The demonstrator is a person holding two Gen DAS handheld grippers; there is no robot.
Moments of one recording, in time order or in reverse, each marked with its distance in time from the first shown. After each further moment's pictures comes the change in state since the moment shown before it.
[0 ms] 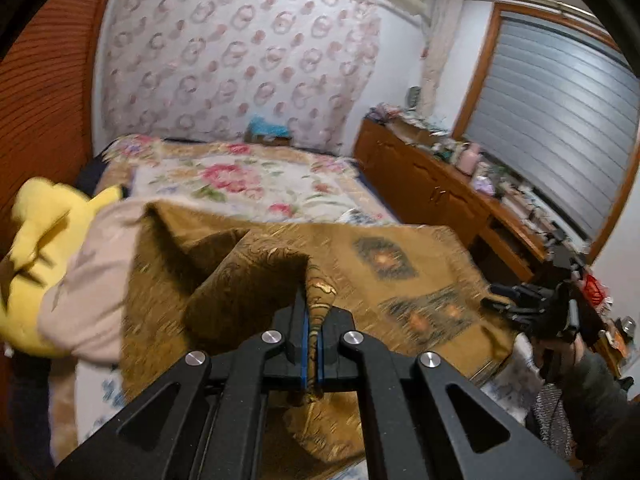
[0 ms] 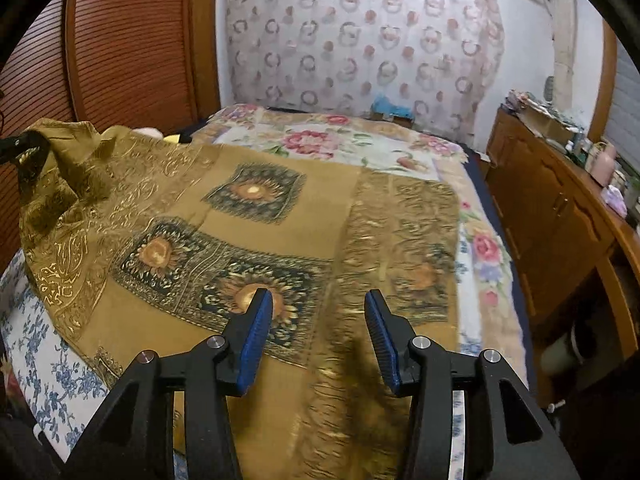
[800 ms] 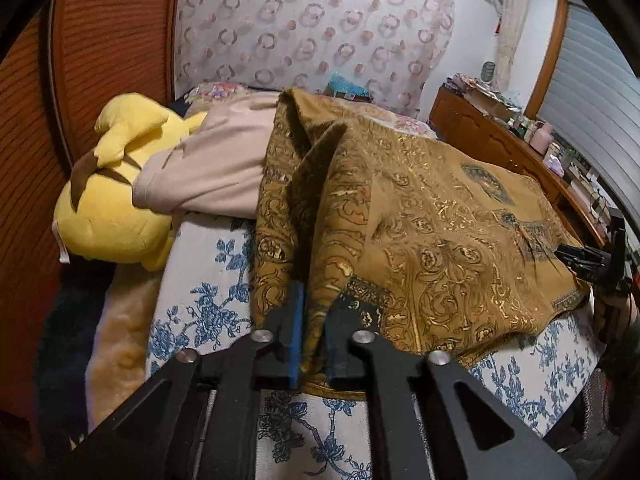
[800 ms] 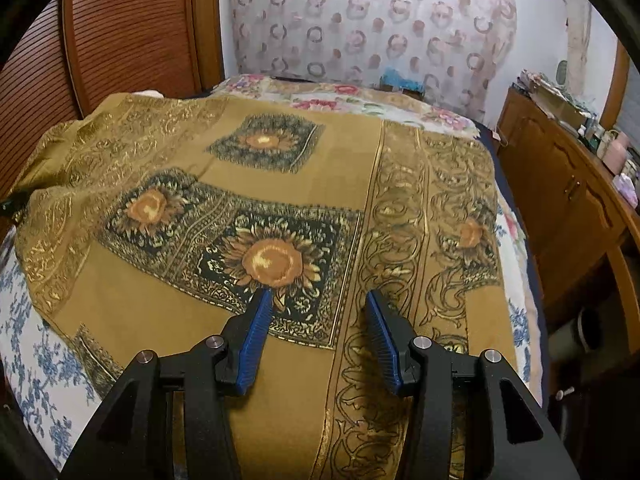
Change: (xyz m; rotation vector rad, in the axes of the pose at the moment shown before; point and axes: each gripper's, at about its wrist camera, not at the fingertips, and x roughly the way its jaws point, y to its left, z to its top) left arm -0.018 0.068 -0.096 -0.071 0.109 0.232; right arm 0.022 -0.002 -0.012 -0.007 0.098 0.020
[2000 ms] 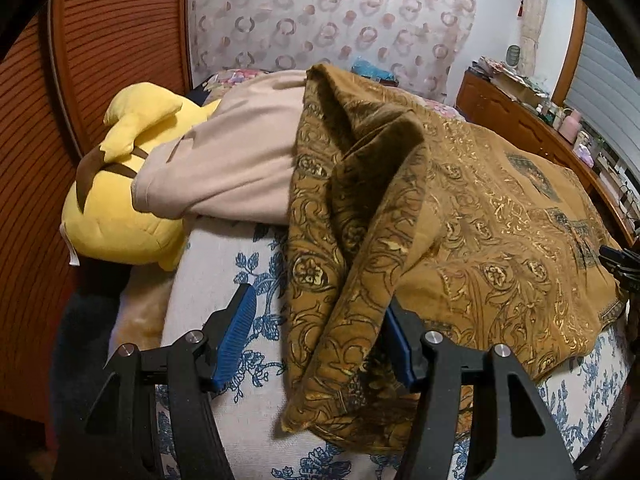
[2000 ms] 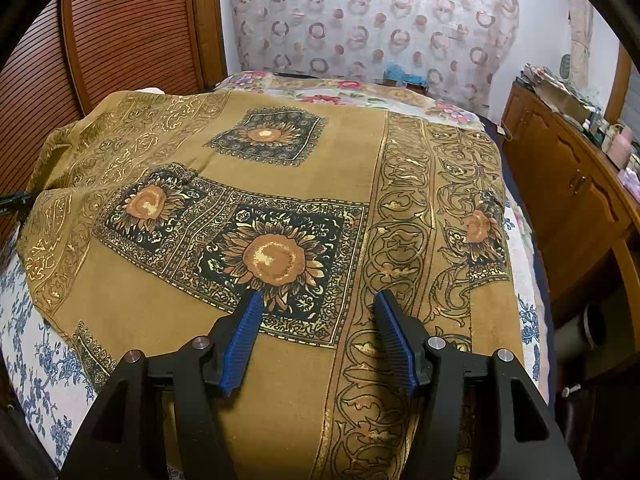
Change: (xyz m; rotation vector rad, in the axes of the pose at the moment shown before) left arm 0.050 0.018 0.013 -0.008 0.066 0.098; right arm 0.005 -0.002 0.000 0.014 0.006 0.024
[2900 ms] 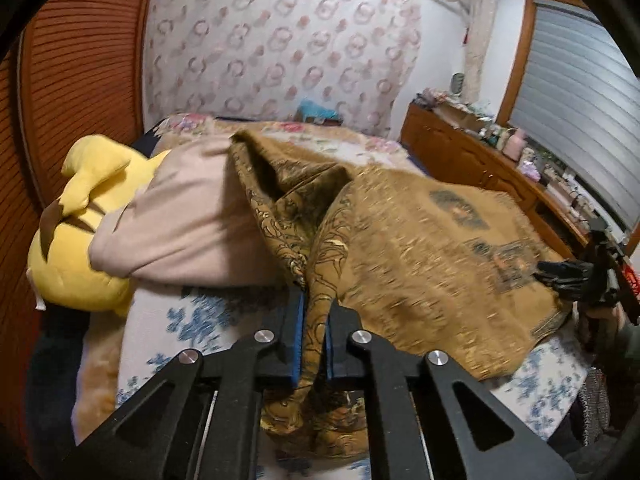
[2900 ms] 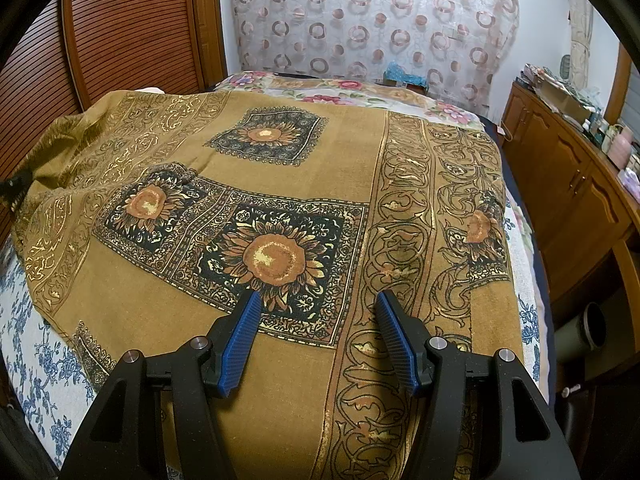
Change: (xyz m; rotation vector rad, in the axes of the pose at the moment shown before) left arm -0.046 -0.038 0.016 0.064 -0.159 -0.202; right arm 0.000 0.000 -0.001 -0.001 -0.001 0.001
